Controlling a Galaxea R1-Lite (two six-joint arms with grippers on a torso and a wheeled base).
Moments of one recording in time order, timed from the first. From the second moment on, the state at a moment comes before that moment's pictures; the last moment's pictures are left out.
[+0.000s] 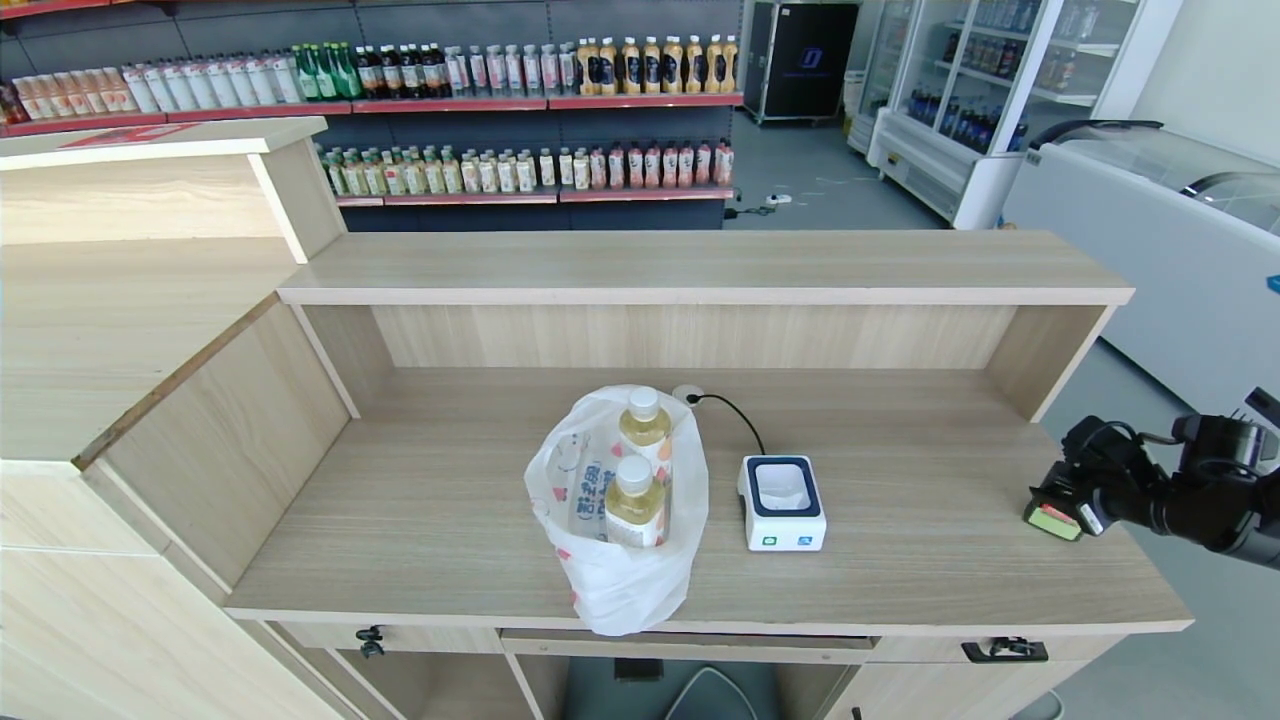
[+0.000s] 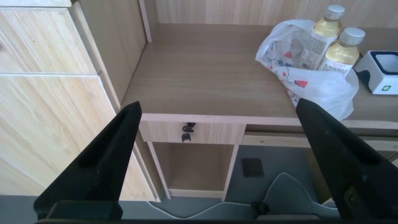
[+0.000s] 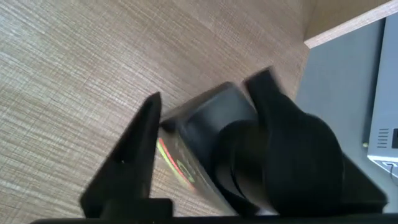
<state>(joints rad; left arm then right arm) 0.00 0.00 0.00 0.00 0.00 0.00 -0.48 2.41 -1.17 -0.70 0.48 -0.93</state>
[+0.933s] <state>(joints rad) 0.00 0.00 0.00 0.00 0.00 0.00 -0.51 2.02 -0.84 -0.85 0.52 -1.12</state>
